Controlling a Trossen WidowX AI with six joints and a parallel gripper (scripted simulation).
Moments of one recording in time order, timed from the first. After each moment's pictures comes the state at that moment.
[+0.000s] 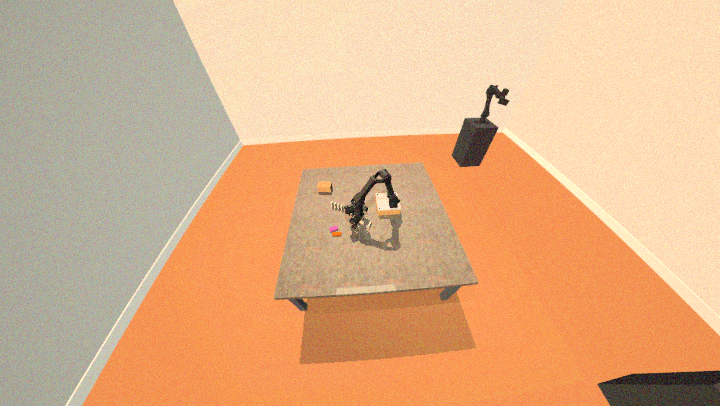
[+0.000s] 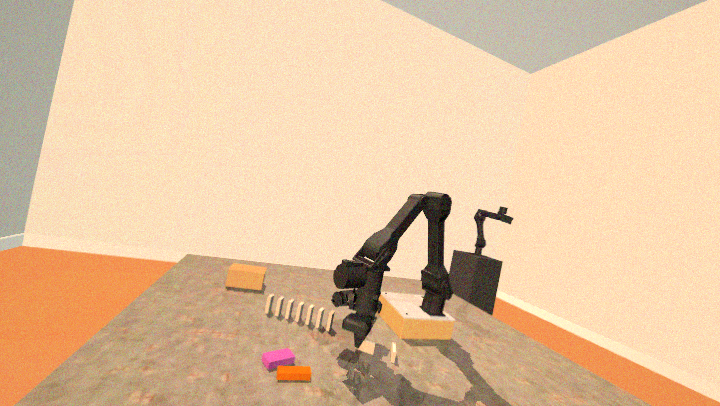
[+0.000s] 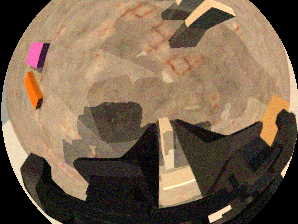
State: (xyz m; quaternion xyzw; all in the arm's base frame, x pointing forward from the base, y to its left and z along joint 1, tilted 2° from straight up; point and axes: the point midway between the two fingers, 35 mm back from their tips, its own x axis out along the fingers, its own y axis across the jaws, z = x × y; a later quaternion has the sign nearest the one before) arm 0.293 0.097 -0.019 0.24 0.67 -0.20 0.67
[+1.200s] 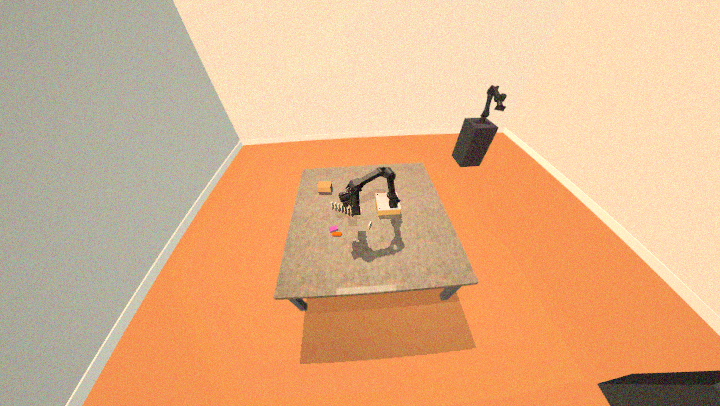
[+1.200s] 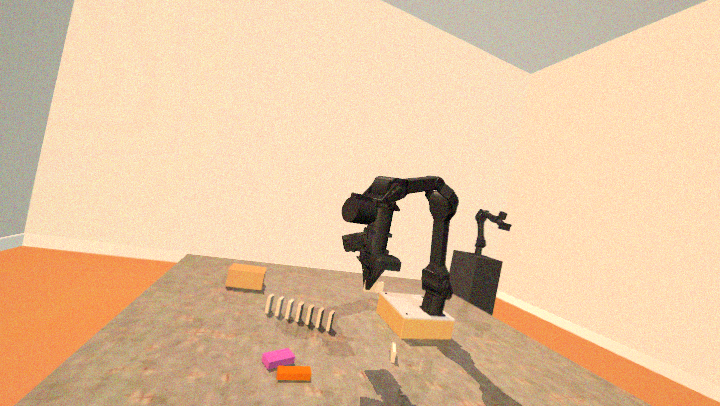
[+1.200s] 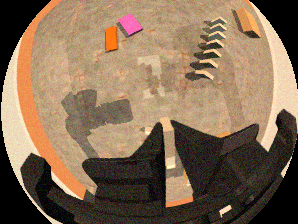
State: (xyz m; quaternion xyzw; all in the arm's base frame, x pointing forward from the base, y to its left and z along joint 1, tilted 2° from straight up) arm 0.312 0.117 0.143 0.03 0.70 0.01 0.71
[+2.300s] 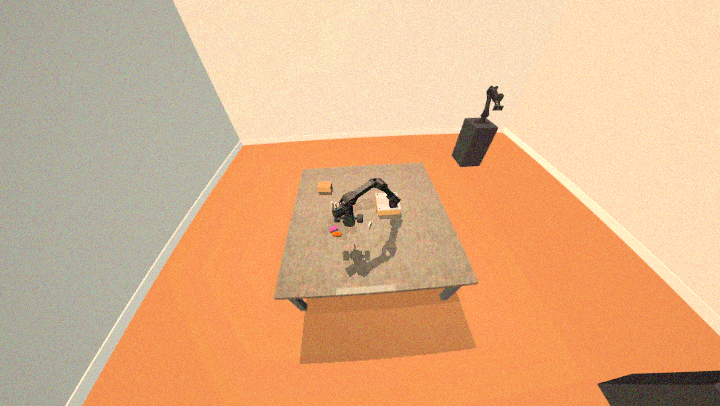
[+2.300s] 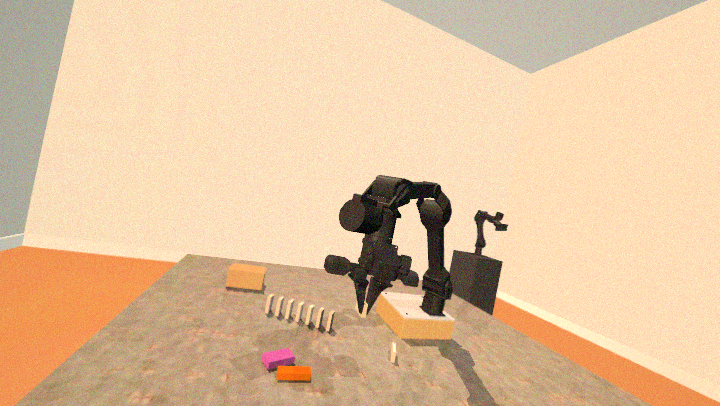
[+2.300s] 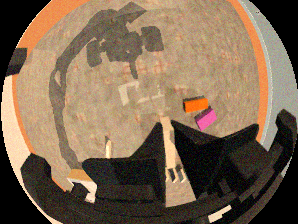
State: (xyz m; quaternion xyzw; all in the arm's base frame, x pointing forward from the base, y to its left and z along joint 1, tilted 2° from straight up) arm 0.364 0.233 0.140 -0.45 0.48 0.49 0.57
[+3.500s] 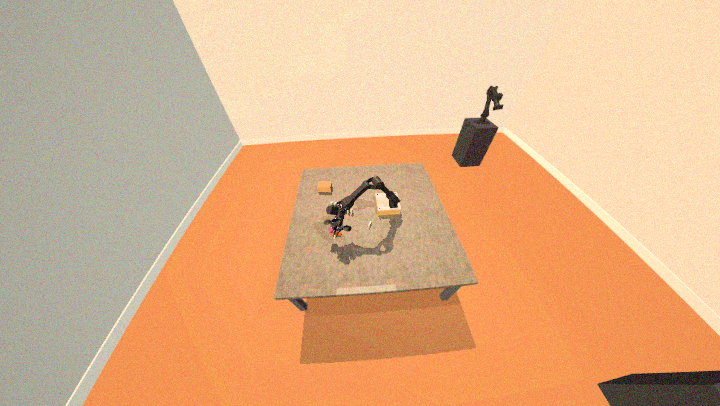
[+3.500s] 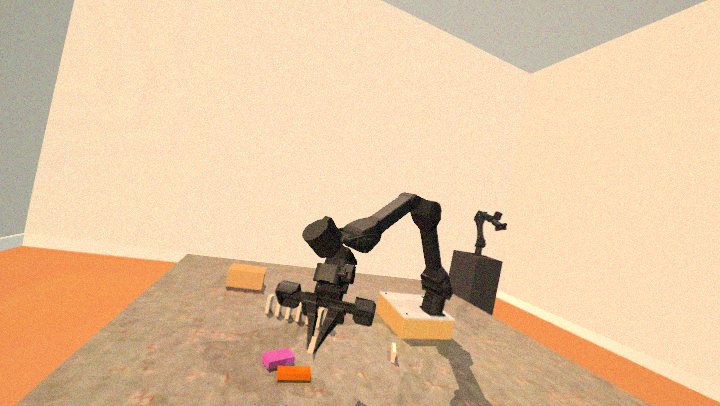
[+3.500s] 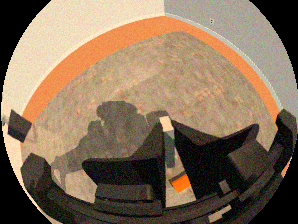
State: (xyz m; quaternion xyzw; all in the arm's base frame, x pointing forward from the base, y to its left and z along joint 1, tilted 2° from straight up) arm 0.462 0.266 0.090 -0.18 0.30 0.49 0.80
